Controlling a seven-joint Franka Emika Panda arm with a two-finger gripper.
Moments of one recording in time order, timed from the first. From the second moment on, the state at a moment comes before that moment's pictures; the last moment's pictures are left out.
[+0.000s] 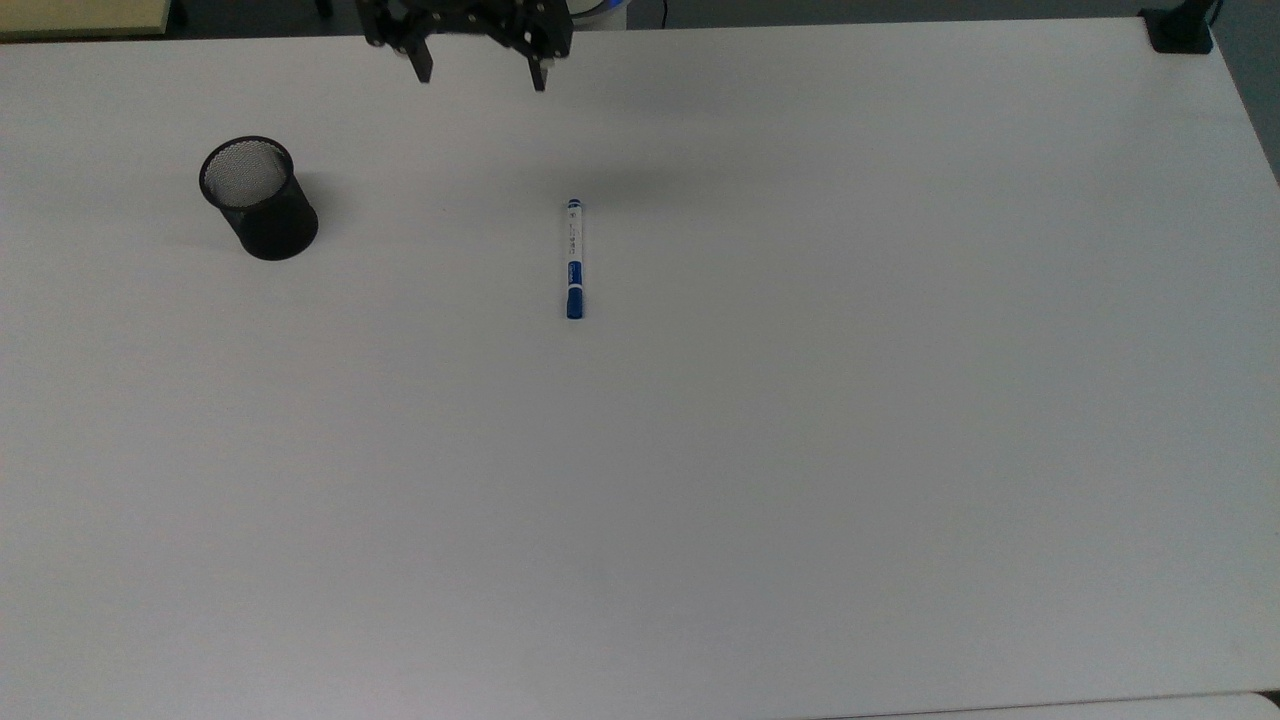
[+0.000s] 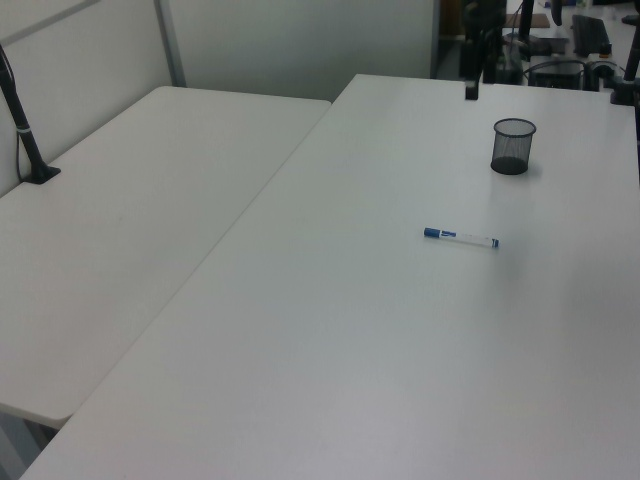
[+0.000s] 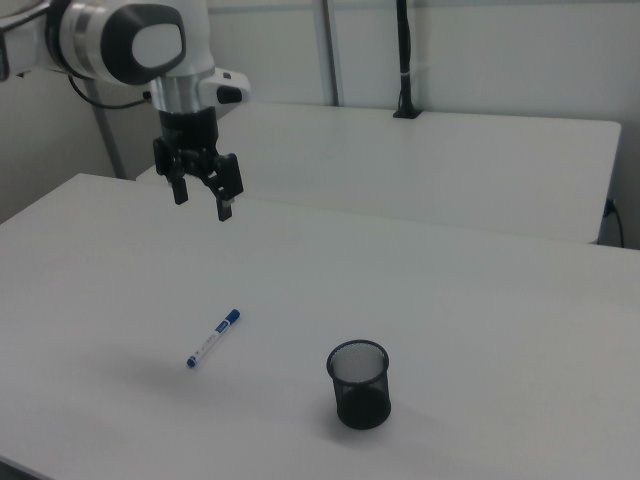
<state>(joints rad) -0.03 0.02 -0.02 -1.65 0.05 1.61 0.04</state>
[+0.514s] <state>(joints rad) -0.14 -0.03 0.05 -1.67 0.05 1.60 0.00</state>
